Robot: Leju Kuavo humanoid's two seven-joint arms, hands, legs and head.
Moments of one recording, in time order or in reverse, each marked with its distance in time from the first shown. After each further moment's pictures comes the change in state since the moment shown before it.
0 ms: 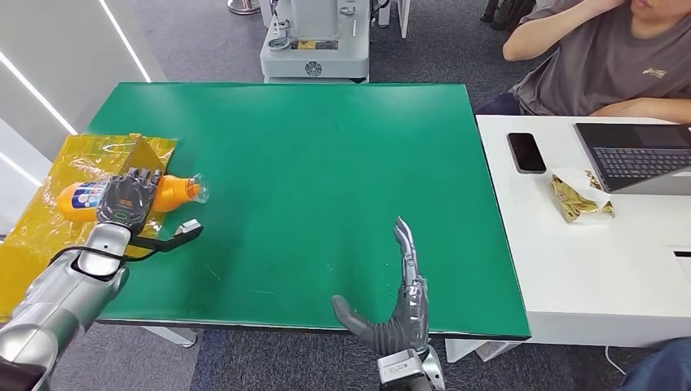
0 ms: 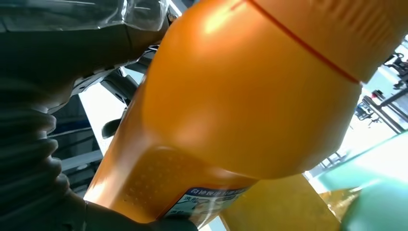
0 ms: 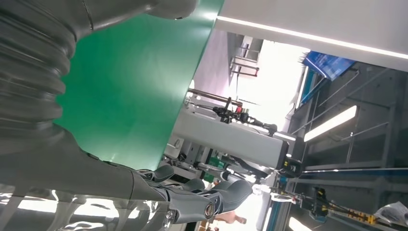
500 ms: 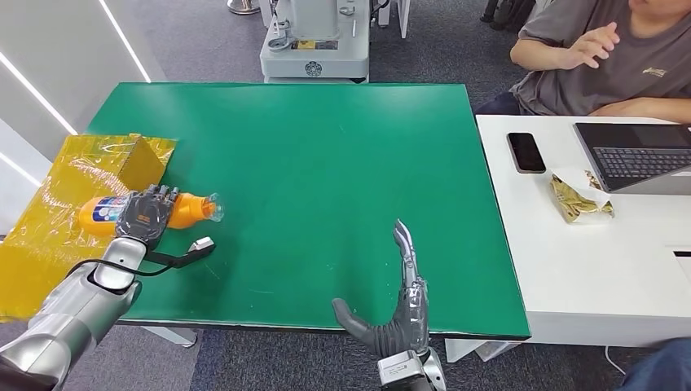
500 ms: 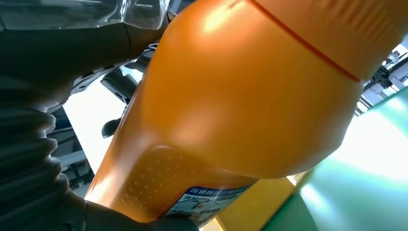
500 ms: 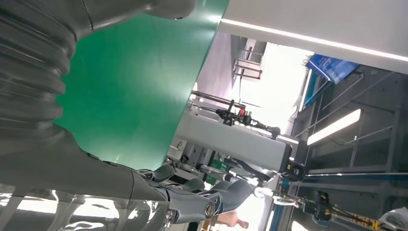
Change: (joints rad) left arm 0.046 -0.033 -0.028 0.017 0.000 0.021 -0.019; right arm 0.004 -0.014 0.009 -0.004 0.002 0.008 0.015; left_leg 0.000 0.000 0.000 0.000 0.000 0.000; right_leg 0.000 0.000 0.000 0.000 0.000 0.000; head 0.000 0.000
